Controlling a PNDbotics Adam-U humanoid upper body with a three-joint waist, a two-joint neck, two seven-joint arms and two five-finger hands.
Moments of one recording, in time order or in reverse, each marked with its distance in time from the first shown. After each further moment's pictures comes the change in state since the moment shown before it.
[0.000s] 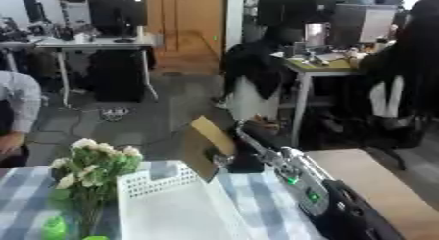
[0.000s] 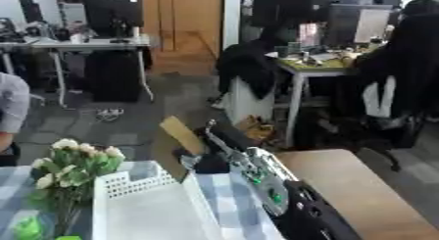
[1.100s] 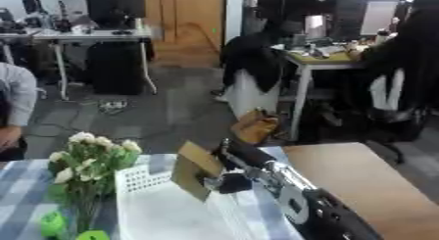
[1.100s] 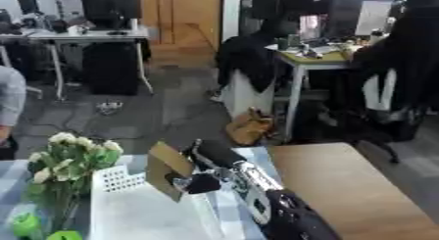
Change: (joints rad) left arm -0.019 -0.017 -0.001 0.000 0.000 -0.008 -0.003; right arm -0.014 0.027 0.032 0.116 0.080 -0.157 -0.038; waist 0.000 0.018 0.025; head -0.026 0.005
